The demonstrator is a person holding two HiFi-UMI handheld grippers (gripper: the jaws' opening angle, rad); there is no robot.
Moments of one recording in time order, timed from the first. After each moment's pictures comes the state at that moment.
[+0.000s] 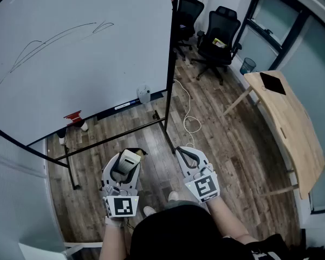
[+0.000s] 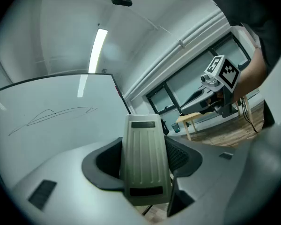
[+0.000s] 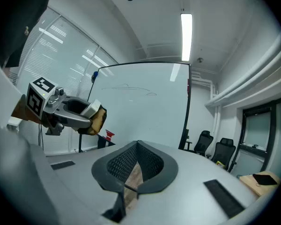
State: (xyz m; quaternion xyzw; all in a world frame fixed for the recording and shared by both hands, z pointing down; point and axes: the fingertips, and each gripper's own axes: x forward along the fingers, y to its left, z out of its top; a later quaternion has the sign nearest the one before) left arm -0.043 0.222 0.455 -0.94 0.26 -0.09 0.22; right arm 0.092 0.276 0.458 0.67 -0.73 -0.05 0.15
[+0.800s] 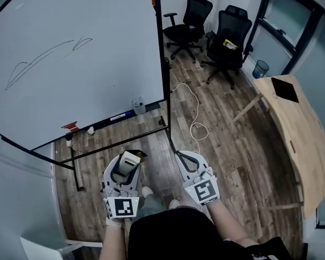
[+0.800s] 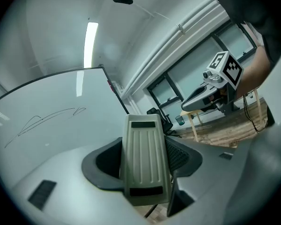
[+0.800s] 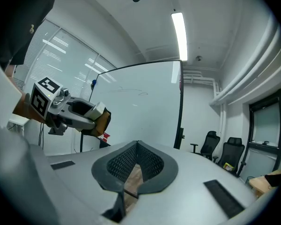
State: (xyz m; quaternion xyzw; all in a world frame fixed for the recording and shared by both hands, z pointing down) left arm 0.071 0.207 0.454 -0.92 0.29 -0.13 0.24; right arm 0.201 0.259 0.465 0.63 -0.76 -0.06 0.12
